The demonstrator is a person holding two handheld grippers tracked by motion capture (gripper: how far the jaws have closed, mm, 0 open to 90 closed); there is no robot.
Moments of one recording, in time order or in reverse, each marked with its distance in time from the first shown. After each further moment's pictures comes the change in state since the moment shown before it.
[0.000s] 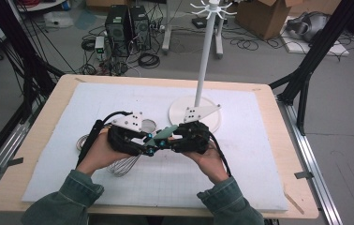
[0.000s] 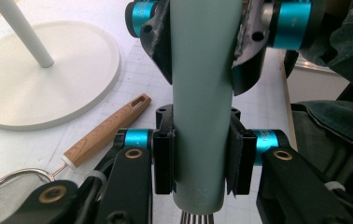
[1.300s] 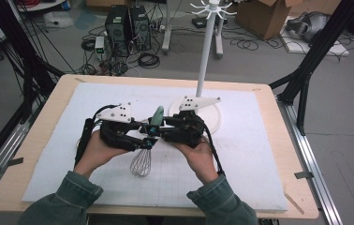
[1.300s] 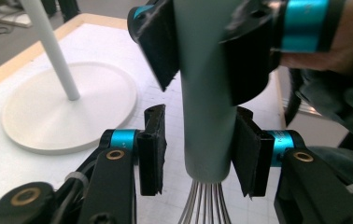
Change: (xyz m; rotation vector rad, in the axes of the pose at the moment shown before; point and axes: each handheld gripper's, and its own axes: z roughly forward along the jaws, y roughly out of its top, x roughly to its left) left arm -0.003 0.007 -0.023 -0.185 0.068 -0.070; right arm 0.019 0.034 0.007 -0.127 -0.097 0.065
